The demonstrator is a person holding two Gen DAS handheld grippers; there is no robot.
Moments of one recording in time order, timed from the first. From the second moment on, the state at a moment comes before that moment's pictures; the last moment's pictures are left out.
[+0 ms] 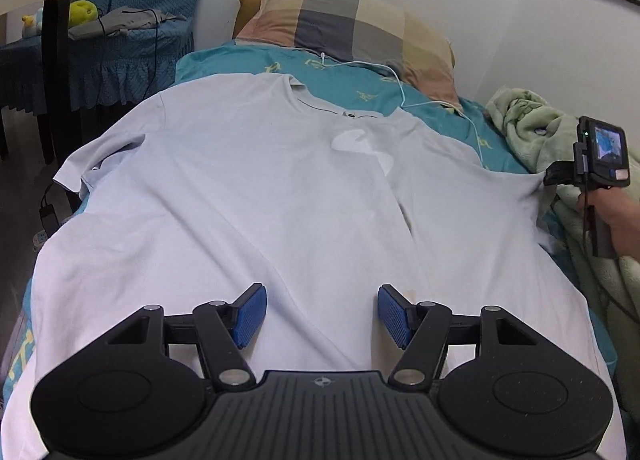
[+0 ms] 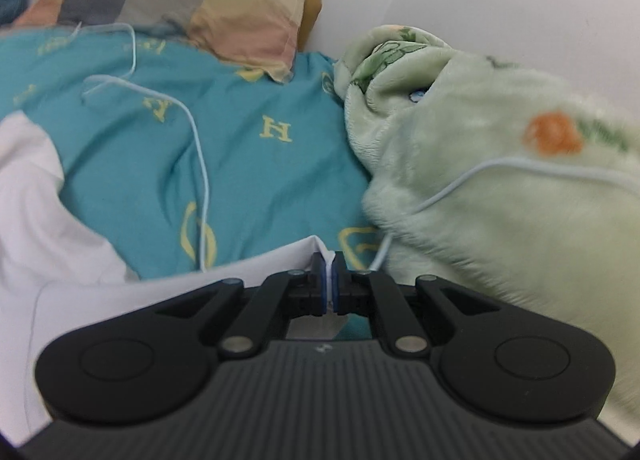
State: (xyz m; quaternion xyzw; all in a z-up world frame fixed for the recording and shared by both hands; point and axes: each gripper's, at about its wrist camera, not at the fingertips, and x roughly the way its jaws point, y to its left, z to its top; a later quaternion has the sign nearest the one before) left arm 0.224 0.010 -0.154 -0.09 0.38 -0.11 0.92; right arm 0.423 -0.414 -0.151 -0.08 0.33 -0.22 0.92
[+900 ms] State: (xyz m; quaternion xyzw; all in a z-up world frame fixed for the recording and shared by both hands) left arm 0.170 0.002 -0.103 -0.07 0.34 -0.13 0.93; right arm 0.223 -0.377 -0.121 0.43 0.29 -0.12 0.84
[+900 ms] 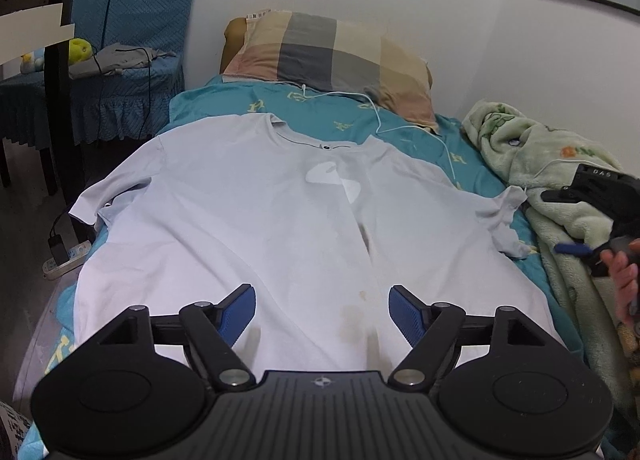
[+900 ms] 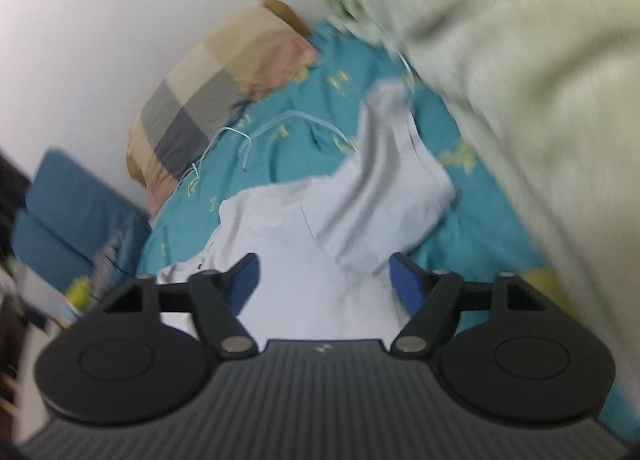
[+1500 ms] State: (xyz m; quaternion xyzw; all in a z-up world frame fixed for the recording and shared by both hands) left arm 0.197 0.008 -0.133 -0.12 0.37 -0.12 0.91; right arm 0.307 -0.417 -0.219 0.48 0.21 -0.12 0.85
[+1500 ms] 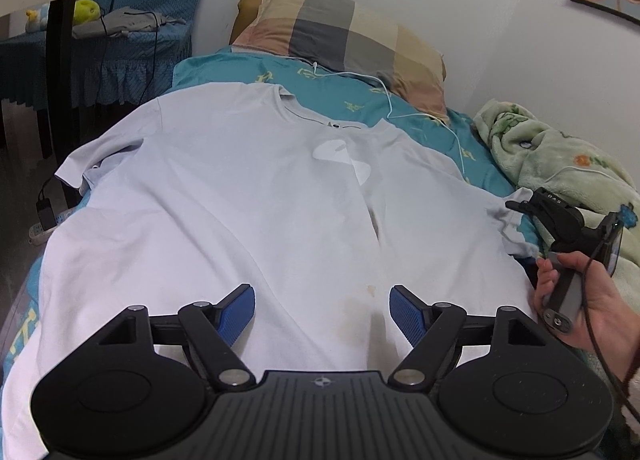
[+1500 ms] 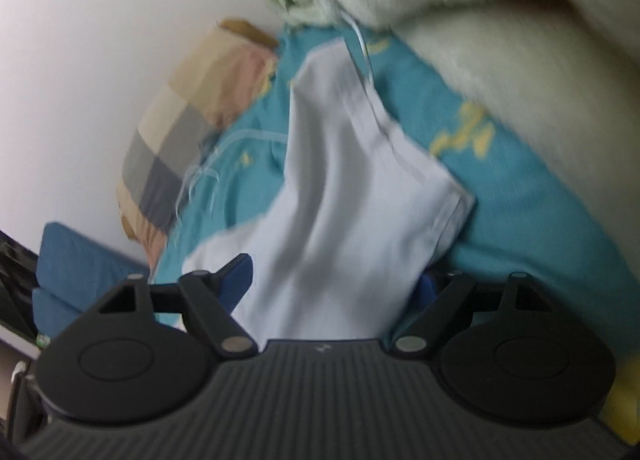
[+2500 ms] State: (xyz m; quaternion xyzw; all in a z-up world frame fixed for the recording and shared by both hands) left arm 0.193 0.061 -0.091 -0.18 0.29 -0.09 0.94; right arm 0.395 -0.182 -0.108 0.05 0.21 -0.04 0.98
